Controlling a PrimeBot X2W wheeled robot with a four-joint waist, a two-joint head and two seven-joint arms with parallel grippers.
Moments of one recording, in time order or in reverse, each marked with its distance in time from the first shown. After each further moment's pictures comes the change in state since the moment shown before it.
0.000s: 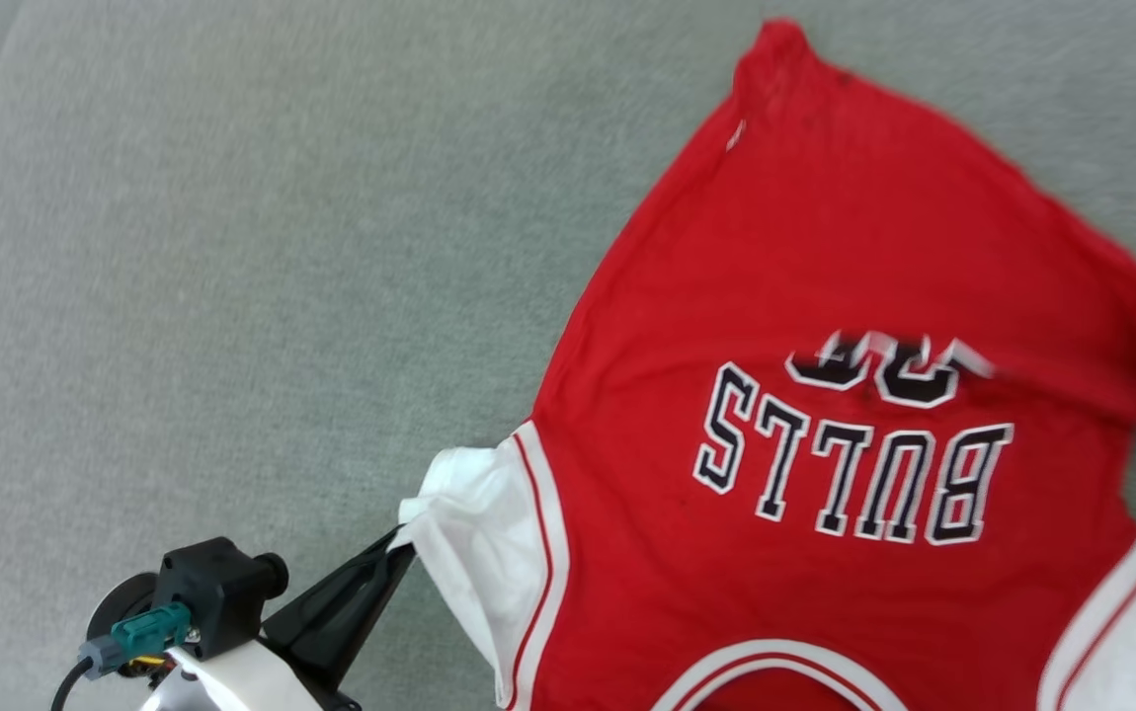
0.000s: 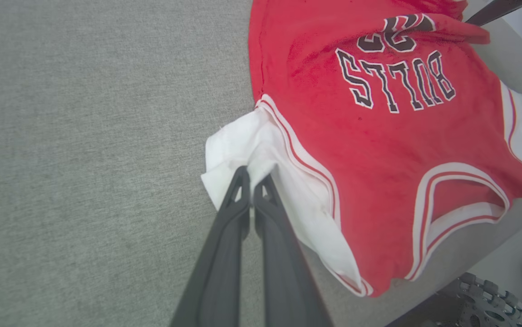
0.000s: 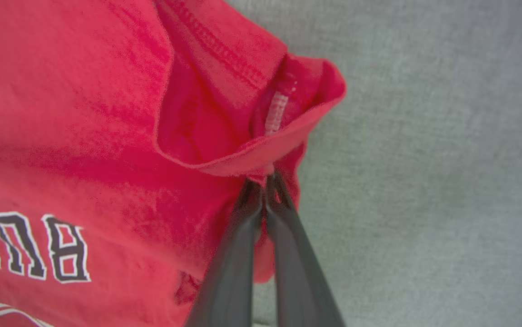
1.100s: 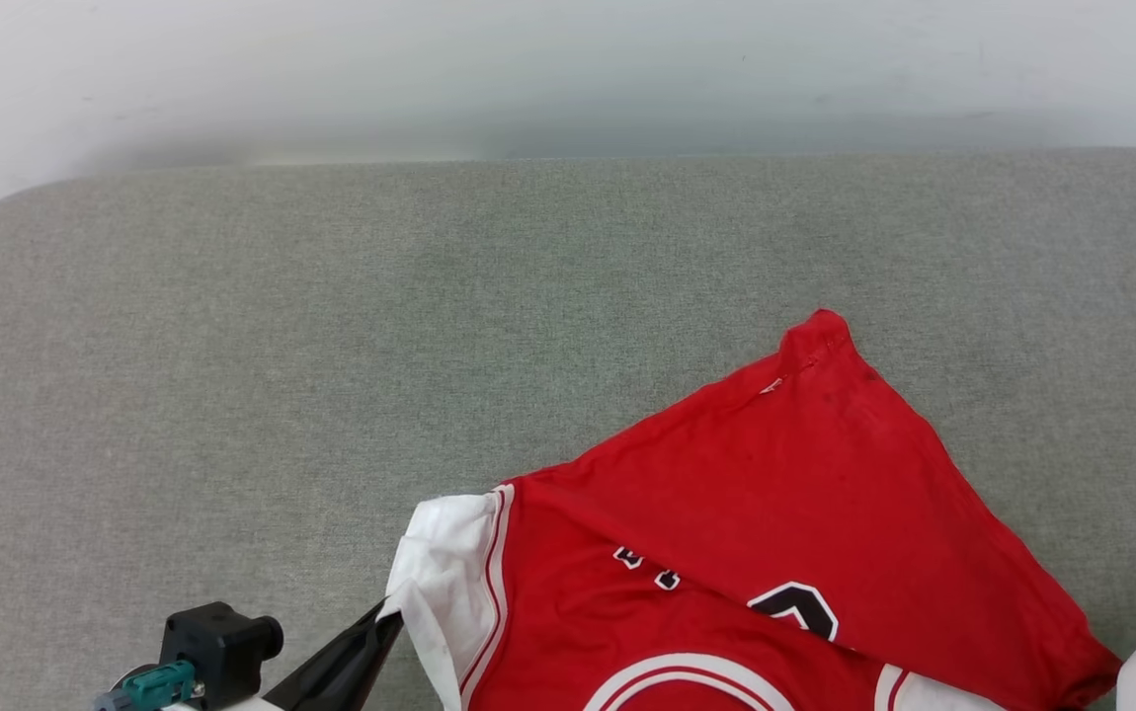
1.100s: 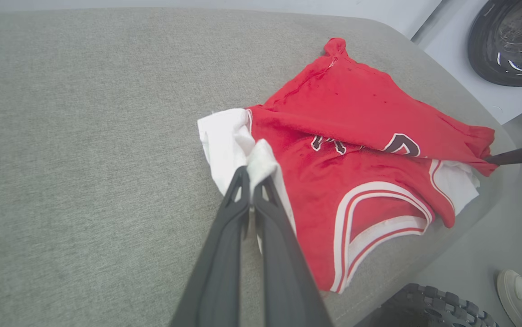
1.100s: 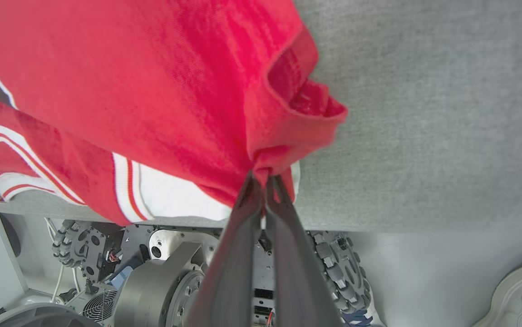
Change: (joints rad) left arm 0.118 -0.033 -0.012 0.057 -0.052 0.065 -0.039; right arm 0.698 0.144 -0.091 -0.212 0.210 0.000 -0.259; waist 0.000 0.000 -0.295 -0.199
